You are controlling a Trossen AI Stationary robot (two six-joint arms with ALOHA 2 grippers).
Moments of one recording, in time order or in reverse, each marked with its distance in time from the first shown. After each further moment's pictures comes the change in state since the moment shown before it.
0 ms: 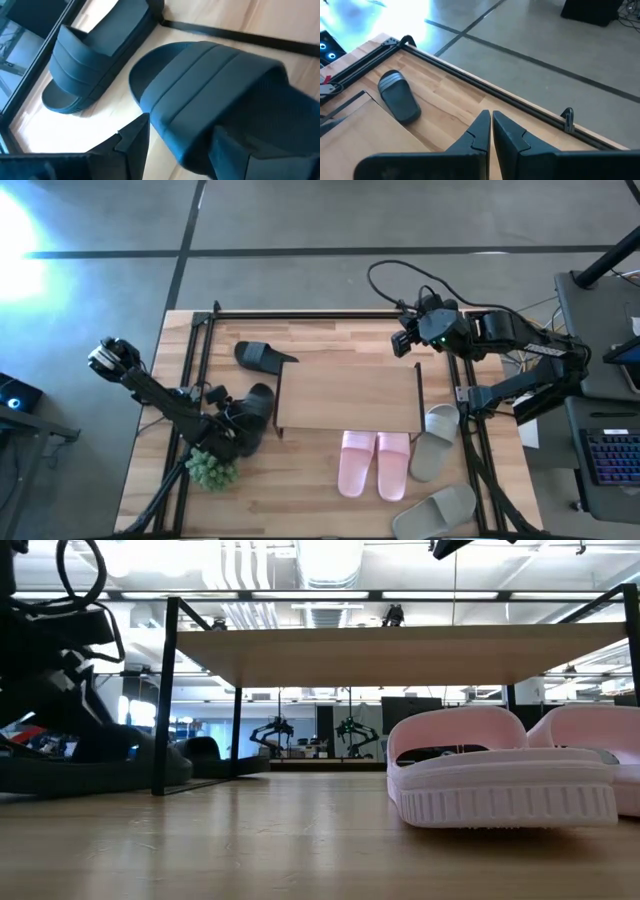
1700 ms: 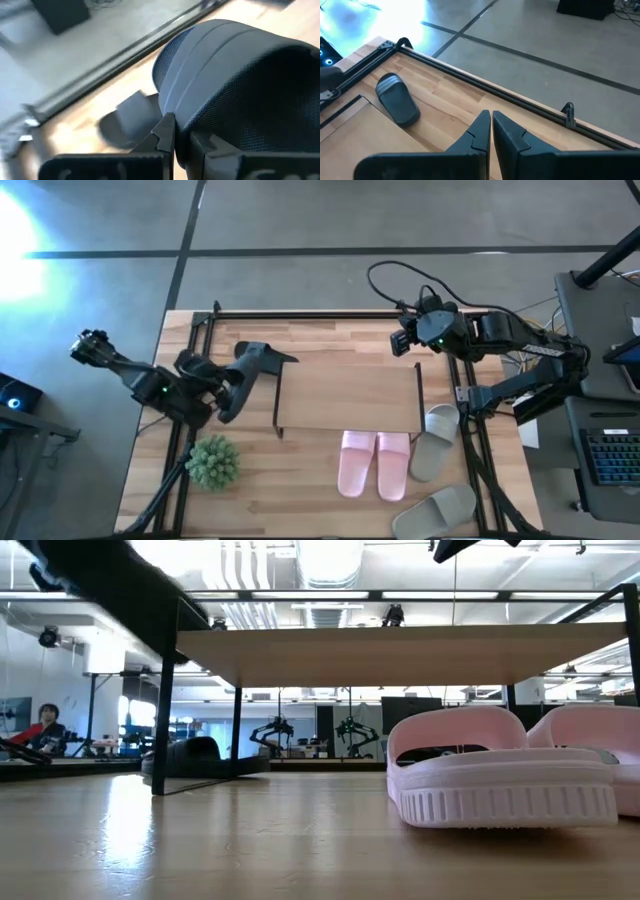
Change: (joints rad) left arm 0.130 -0.466 0.353 -0.463 -0.149 -0.101; right arm 0.000 0.000 -0.019 0.002 0.013 0.053
